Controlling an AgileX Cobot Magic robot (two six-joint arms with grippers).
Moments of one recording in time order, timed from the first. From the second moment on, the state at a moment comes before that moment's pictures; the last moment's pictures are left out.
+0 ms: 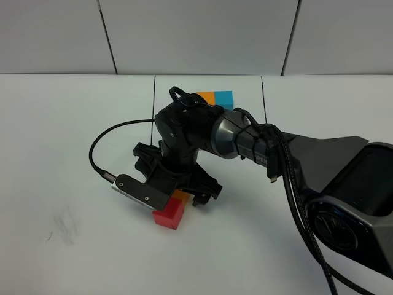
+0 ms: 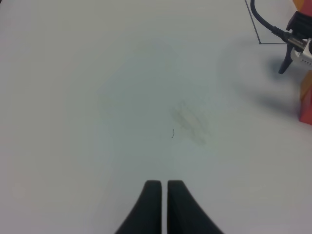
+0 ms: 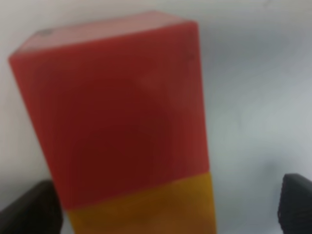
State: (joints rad) left arm 0.02 -0.01 -0.51 -0.02 1.07 -0.01; right arm 0.75 2.39 -1.91 0.00 0.94 -1.83
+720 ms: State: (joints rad) left arm 0.02 -0.01 -0.51 -0.02 1.07 -0.01; right arm 0.69 2.14 -1.91 -0.11 1.05 -1.61
